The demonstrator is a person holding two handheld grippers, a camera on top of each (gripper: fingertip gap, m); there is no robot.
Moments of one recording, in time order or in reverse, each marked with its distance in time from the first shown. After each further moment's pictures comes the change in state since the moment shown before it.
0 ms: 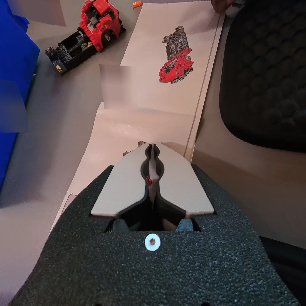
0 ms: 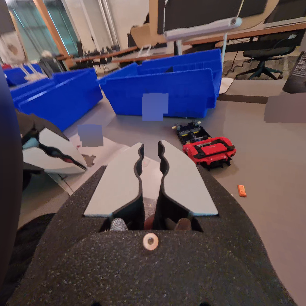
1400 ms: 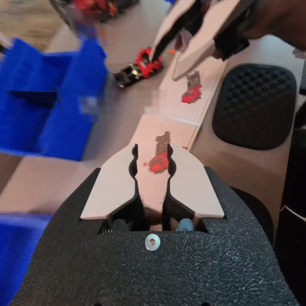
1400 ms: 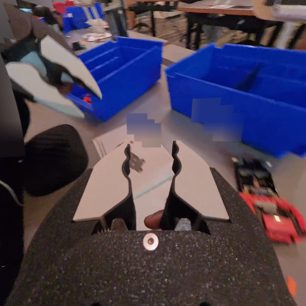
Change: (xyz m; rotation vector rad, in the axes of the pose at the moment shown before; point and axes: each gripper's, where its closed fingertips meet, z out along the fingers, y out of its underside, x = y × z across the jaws) left arm -0.032 -0.039 -0.120 0.021 -0.098 -0.088; right arm -0.091 -0.033 0.032 -0.236 -0.360 -0.153
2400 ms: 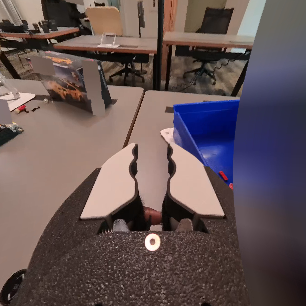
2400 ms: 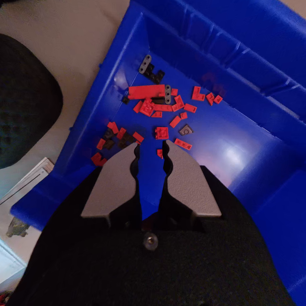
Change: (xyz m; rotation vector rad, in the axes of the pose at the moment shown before) left arm -0.175 0.241 -0.324 0.264 -1.077 -0.769; right arm -0.163 -0.020 0.306 -0.798 -1.023 -1.084
